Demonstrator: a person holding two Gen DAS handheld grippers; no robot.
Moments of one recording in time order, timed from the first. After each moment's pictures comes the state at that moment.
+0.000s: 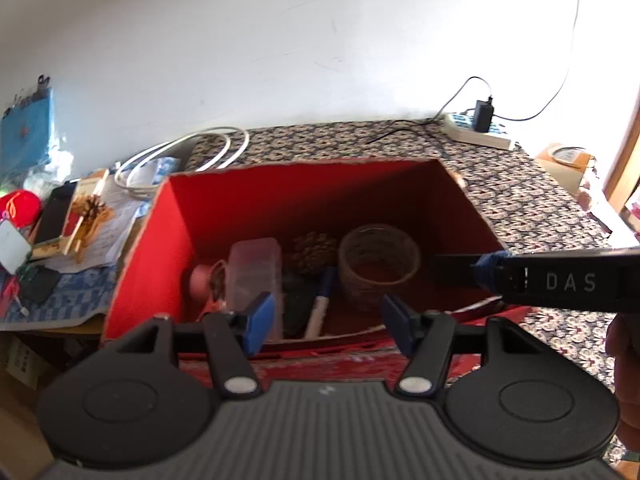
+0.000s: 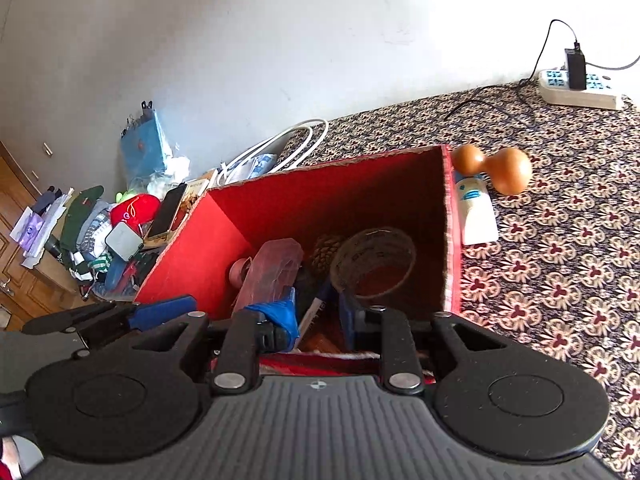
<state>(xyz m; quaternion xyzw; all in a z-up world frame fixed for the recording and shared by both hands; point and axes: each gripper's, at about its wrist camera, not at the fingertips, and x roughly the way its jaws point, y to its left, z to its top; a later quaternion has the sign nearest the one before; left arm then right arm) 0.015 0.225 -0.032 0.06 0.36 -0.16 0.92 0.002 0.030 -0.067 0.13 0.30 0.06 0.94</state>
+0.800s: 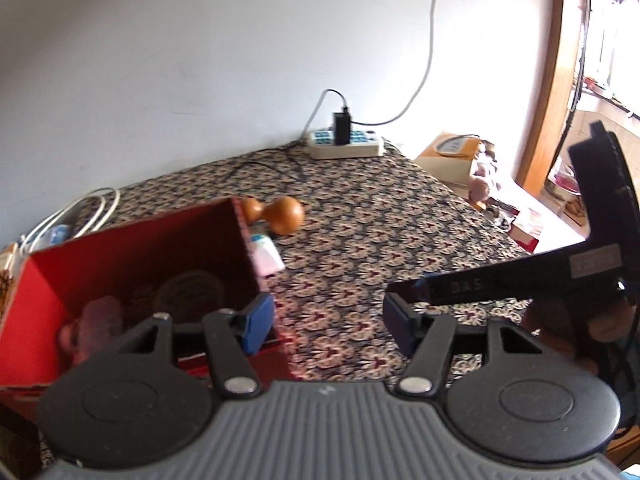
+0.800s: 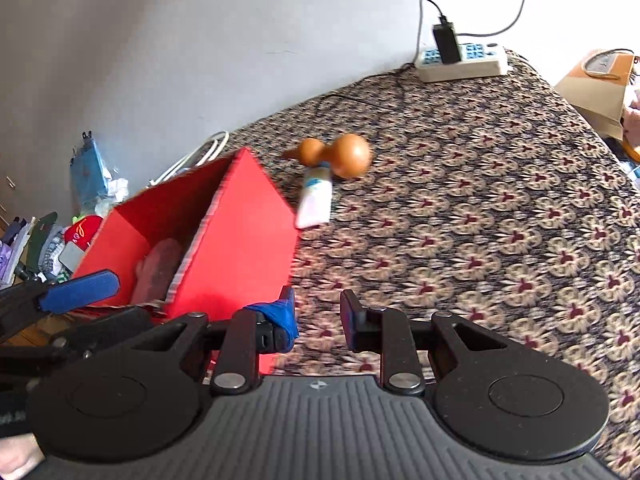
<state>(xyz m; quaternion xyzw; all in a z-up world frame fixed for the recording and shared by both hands) -0.039 0.082 -0.021 0.10 0.31 -0.28 0.90 -0.057 -0.119 -0.093 0.17 0.31 0.01 0.93</state>
